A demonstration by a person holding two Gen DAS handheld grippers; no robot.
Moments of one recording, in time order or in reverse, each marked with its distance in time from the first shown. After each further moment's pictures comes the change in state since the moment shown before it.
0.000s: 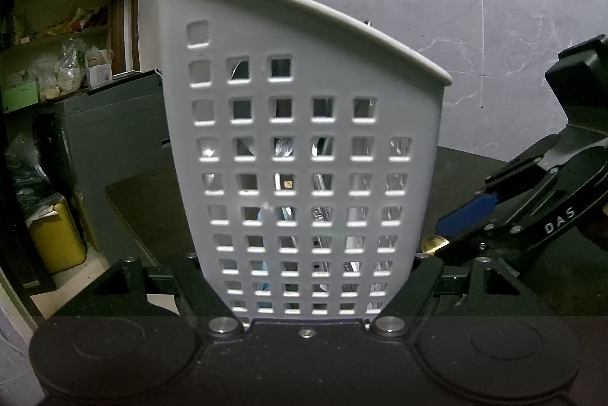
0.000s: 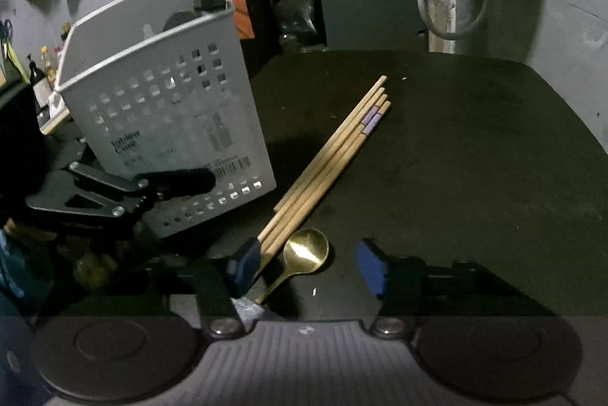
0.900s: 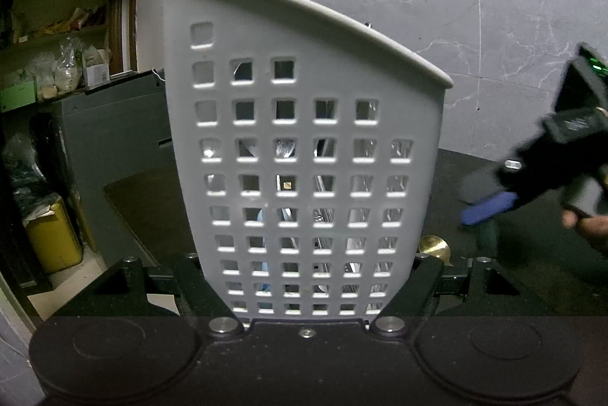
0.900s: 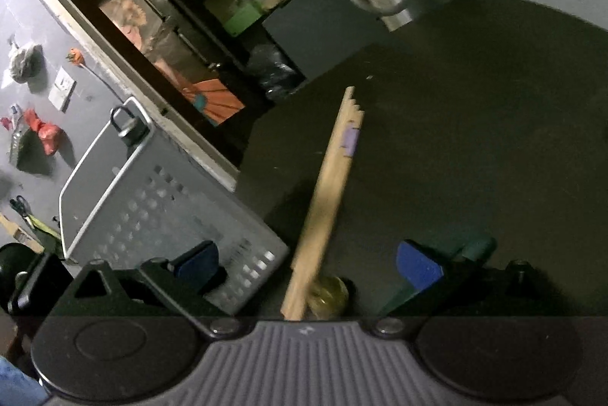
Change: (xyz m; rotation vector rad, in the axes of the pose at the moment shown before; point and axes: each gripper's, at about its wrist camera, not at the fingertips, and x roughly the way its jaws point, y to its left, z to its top) left arm 0.000 0.003 0.001 -0.003 -0.005 -0.012; right arm -0.001 -0.059 -0.008 0.493 -0.142 0.196
